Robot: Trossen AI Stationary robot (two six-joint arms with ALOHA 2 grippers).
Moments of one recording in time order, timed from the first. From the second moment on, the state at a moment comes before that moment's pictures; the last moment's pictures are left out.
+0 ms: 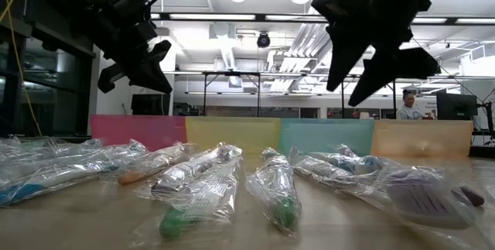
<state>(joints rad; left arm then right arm) 0.69 1.05 0.57 -0.17 0.35 1.18 0.27 1.52 0.94 -0.51 0.27 1.35</state>
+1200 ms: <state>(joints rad) 0.69 1.05 0.57 -0.18 0.36 1.18 0.31 1.74 0.94 -0.47 0.25 1.45</state>
